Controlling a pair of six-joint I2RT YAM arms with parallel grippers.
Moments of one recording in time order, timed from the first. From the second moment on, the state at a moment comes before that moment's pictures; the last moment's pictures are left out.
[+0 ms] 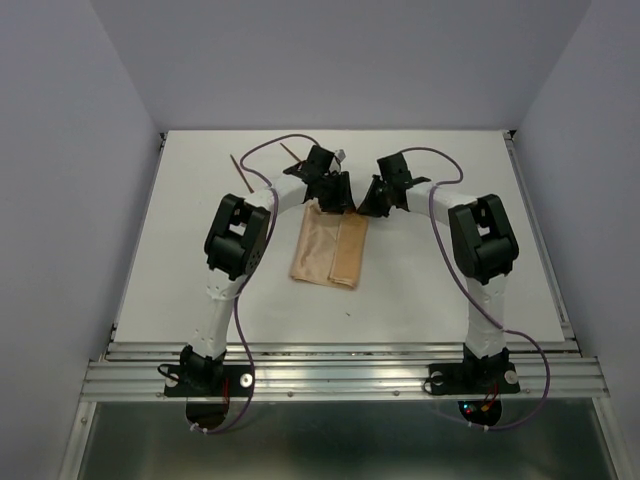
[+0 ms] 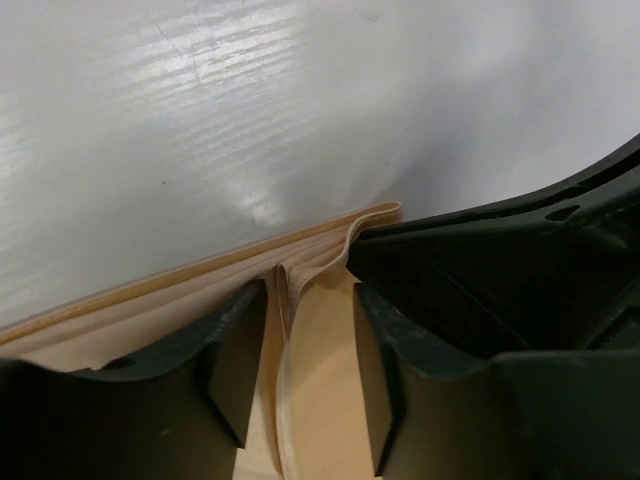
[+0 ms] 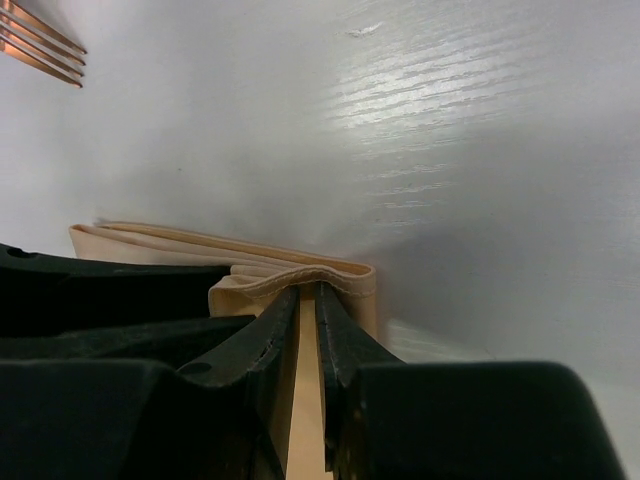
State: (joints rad) left arm -0.50 2.33 1.82 -0.35 0.36 -0.53; right arm 0.37 2.13 1.49 -0.27 -0.11 0.76
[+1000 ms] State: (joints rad) left arm -0.50 1.91 1.45 -0.47 0.16 -0.42; right arm 0.49 1.73 0.99 -0.25 0.12 0.95
